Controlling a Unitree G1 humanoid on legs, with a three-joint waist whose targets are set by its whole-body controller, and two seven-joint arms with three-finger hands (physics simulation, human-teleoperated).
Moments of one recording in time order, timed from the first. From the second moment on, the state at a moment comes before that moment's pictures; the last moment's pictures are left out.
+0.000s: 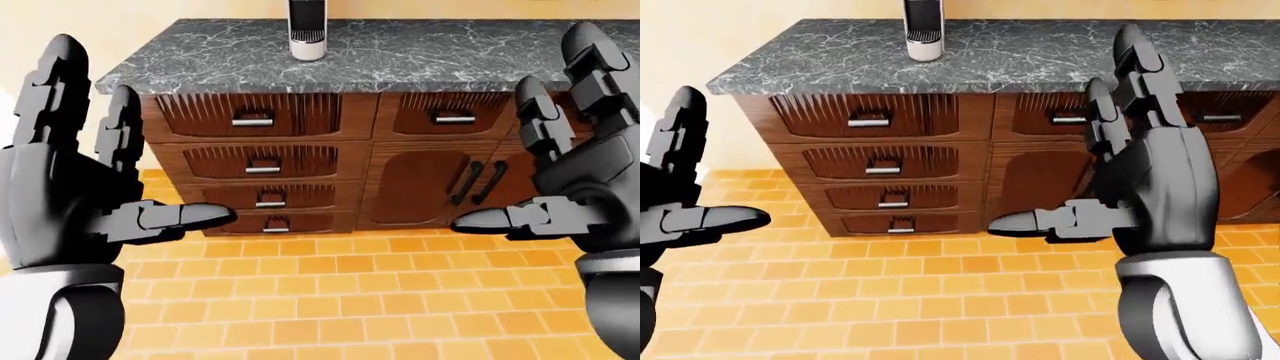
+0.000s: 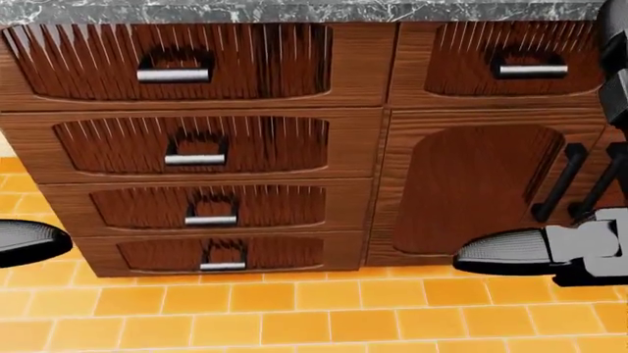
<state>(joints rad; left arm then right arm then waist) -0.30 0.41 0.47 -1.03 -0.85 0.91 0.44 -0.29 -0.69 -0.36 -1.04 1.07 0.84 -0.66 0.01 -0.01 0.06</state>
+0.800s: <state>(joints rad) -0.25 0.39 0.45 -1.03 -0.80 0.87 0.40 -0.24 -0.65 -0.34 -1.04 1.06 0.79 -0.64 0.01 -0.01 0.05</state>
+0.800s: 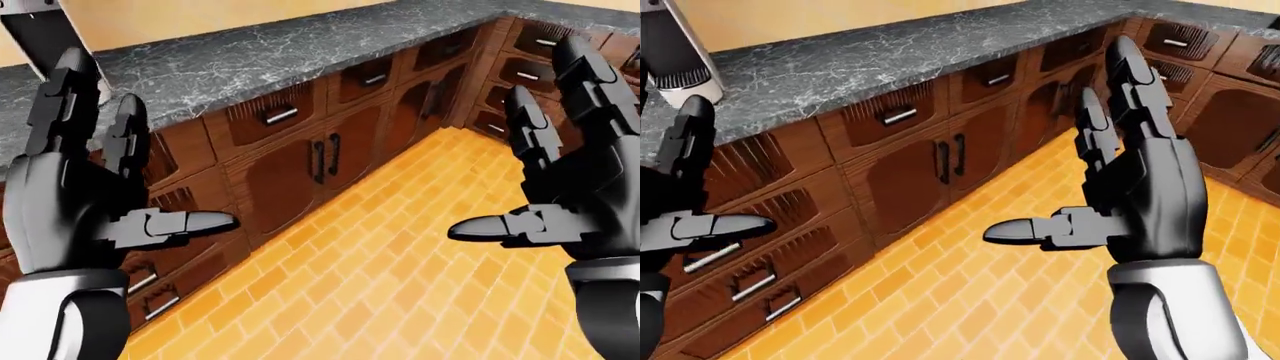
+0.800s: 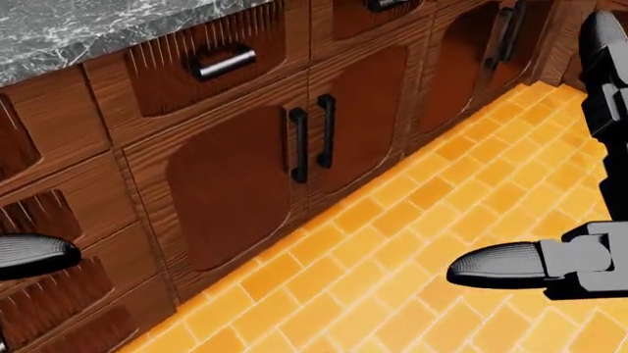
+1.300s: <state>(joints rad) -0.25 0.36 0.45 -1.03 -0.76 0.89 0.36 -0.23 -0.62 -0.34 -1.04 1.04 0.80 -0.62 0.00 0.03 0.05</state>
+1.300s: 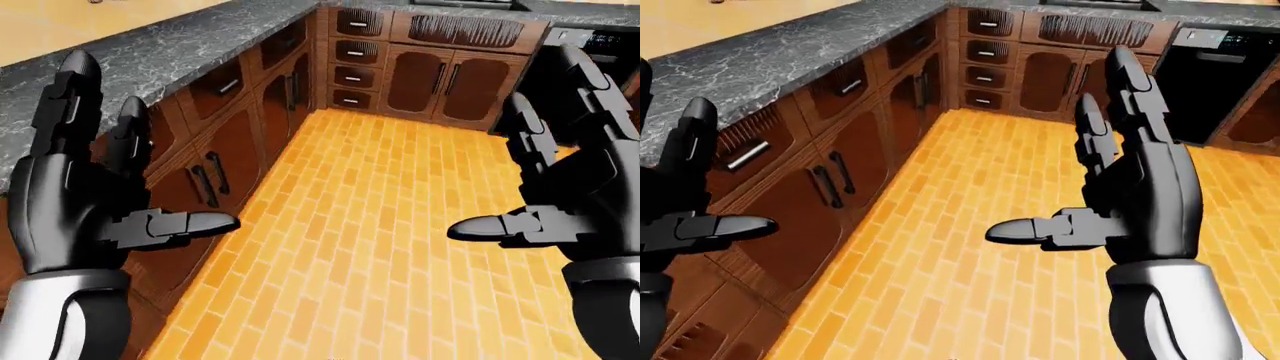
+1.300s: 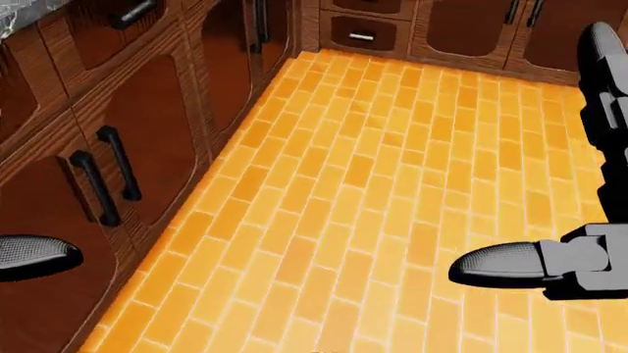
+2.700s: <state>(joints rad) -0.24 0.32 0.44 -1.03 -0.70 0.90 0.30 -0.22 -0.53 -0.34 -1.03 0.92 0.89 -0.56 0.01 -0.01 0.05</state>
